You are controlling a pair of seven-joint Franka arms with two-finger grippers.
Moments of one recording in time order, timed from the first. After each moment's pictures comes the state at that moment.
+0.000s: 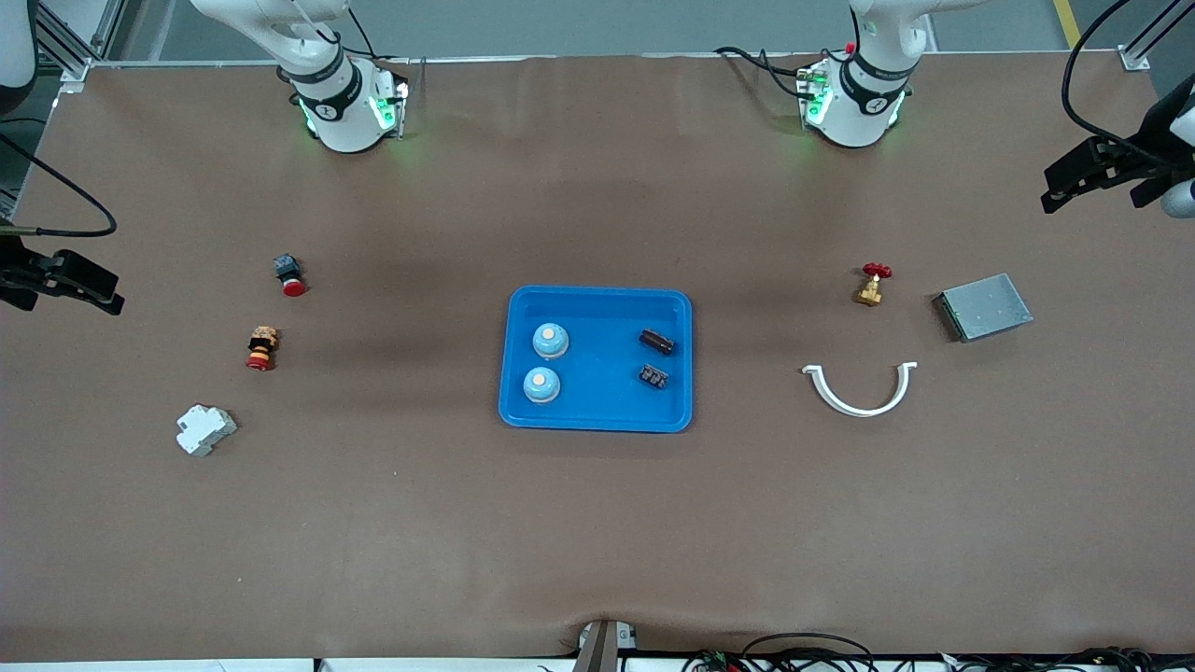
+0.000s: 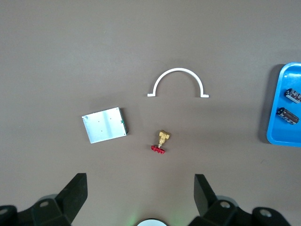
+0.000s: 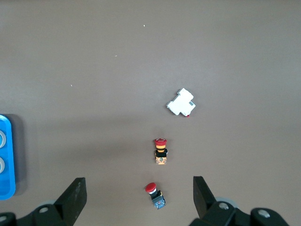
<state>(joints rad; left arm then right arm) 0.13 -0.10 -0.15 -1.61 0.02 1.49 -0.05 -0.02 0.11 -0.04 -1.48 -0.05 1.64 -0.01</state>
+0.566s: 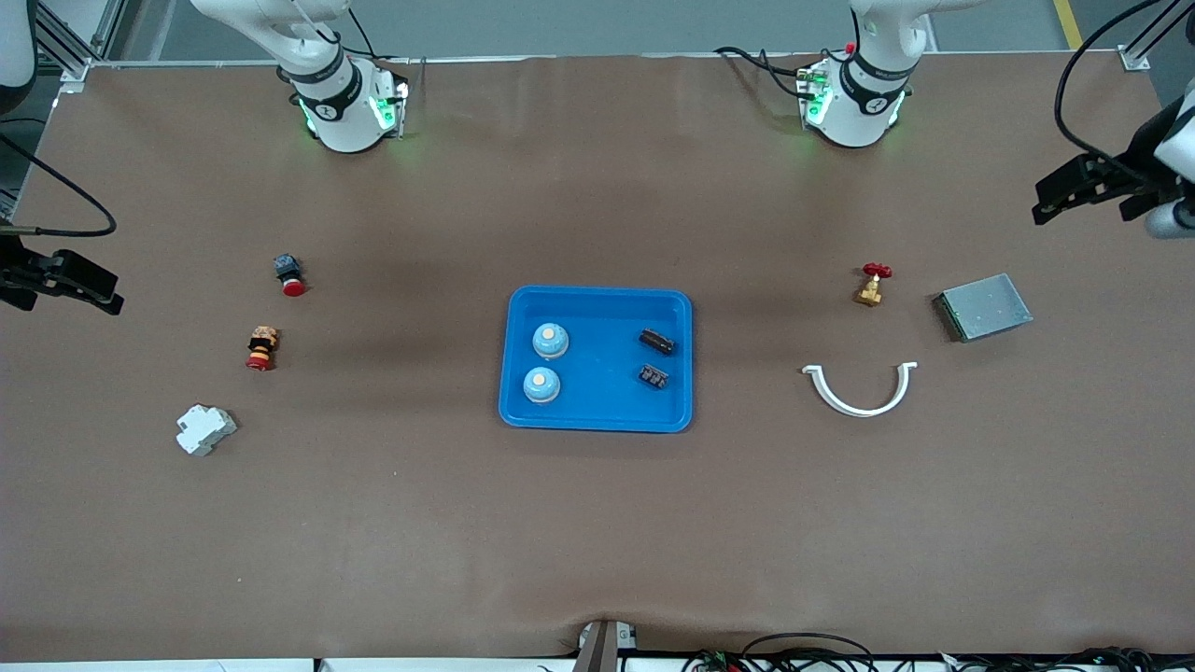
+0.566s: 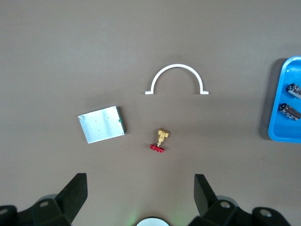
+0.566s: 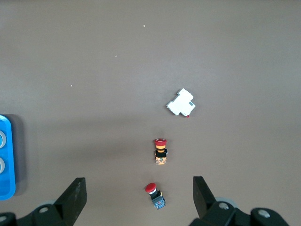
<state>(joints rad) 0.13 -0.04 -0.15 -1.61 0.02 1.49 -0.03 -0.02 0.11 -0.04 -1.48 -0.05 1.64 -0.01</state>
